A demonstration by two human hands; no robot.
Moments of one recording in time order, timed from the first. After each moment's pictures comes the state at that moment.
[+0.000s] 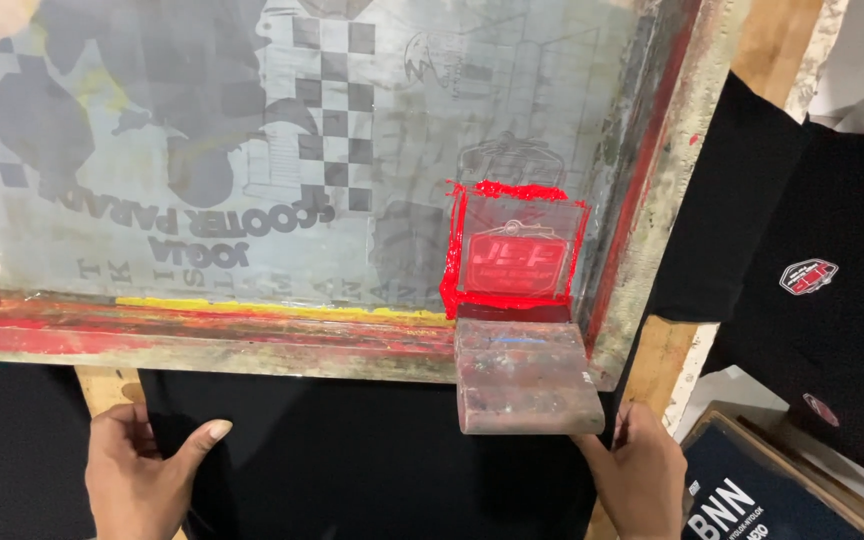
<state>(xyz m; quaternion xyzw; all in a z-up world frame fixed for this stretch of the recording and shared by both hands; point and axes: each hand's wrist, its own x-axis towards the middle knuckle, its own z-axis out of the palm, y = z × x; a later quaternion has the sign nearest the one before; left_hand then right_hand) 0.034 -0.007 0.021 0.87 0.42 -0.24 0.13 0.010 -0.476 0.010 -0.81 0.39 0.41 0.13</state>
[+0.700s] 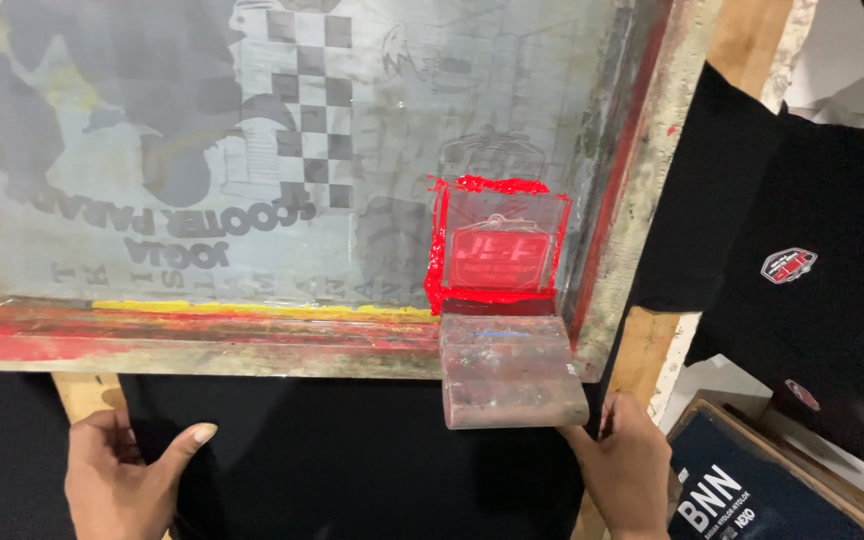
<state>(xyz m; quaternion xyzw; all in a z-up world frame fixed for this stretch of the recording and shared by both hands) 0.025 -0.005 0.017 0.88 0.40 -0.23 0.12 0.007 -0.474 0.013 -0.86 0.35 0.35 0.15</state>
